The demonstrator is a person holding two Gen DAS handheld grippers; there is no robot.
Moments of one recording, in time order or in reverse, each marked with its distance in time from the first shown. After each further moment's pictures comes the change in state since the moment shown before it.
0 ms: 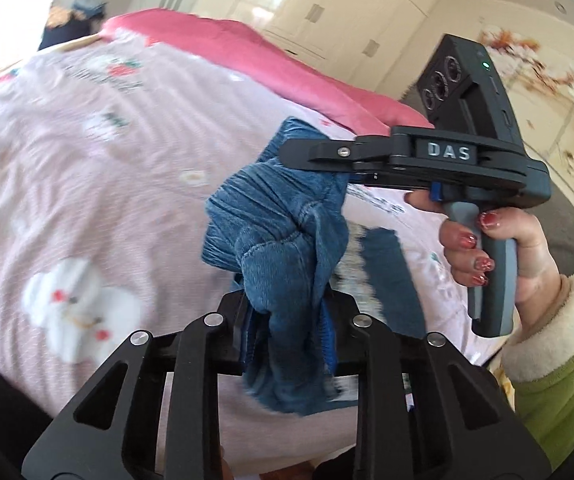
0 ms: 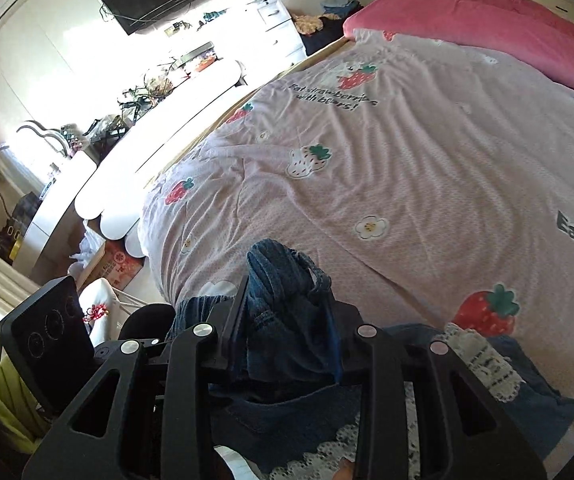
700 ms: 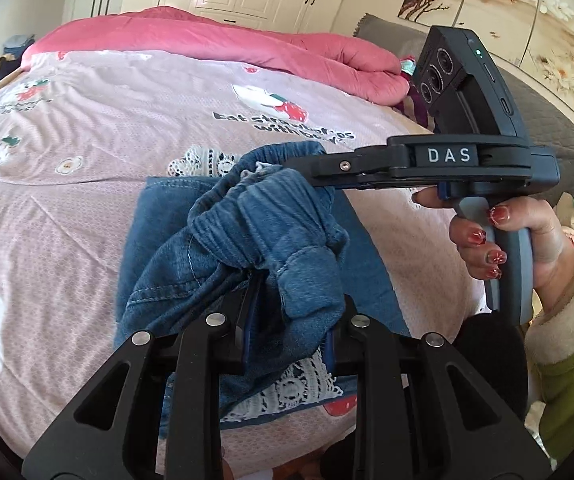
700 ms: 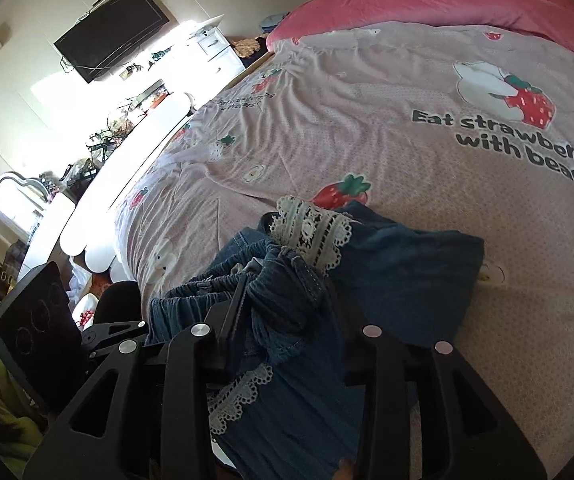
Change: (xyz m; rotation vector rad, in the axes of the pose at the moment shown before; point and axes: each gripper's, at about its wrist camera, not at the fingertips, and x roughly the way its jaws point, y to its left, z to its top) left arm 0.079 -0.084 -0.039 0.237 0.133 -0.016; right arm -0.073 -0.092 -0.111 0.183 -0.082 -0.059
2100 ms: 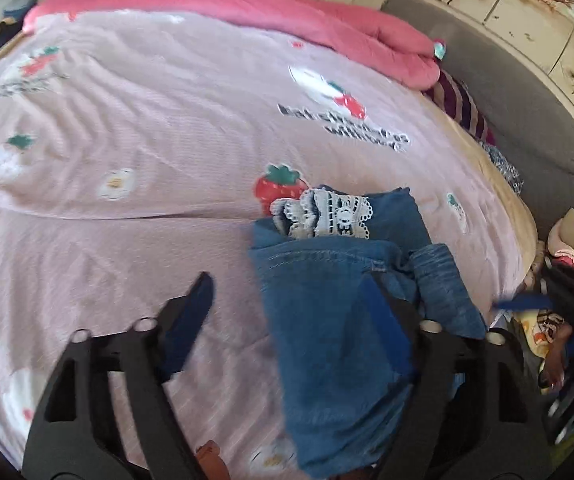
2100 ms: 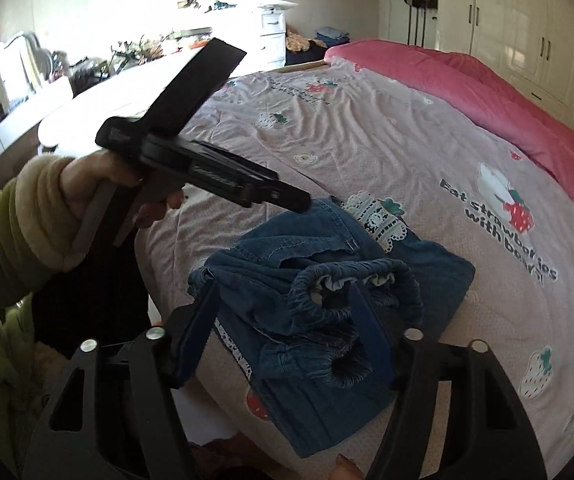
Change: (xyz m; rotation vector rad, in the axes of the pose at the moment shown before) left arm 0.021 0.088 0.071 -0.081 0.190 -0.008; right arm -0.015 0.124 -0.053 -0.519 0.033 -0.239
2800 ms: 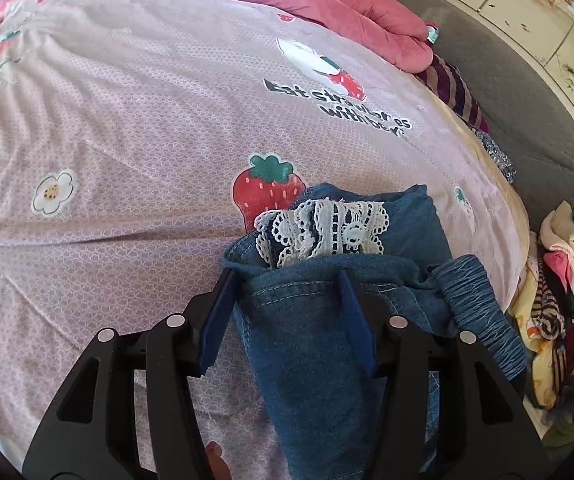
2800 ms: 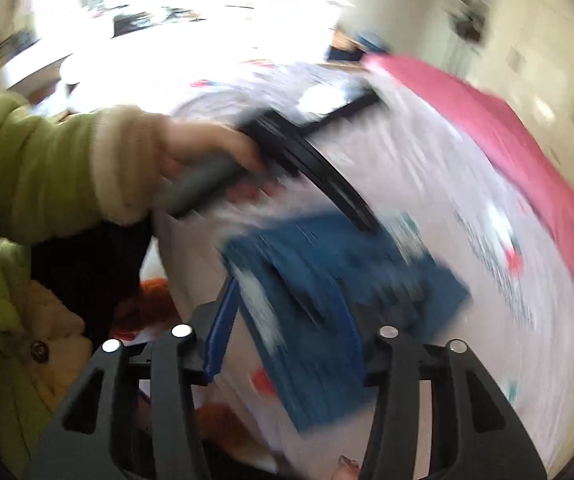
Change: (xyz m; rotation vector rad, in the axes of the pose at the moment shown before) left arm 0.050 0.005 0.012 0.023 0.057 -0.071; right arm 0.000 0.060 0.001 -0.283 0.029 0.005
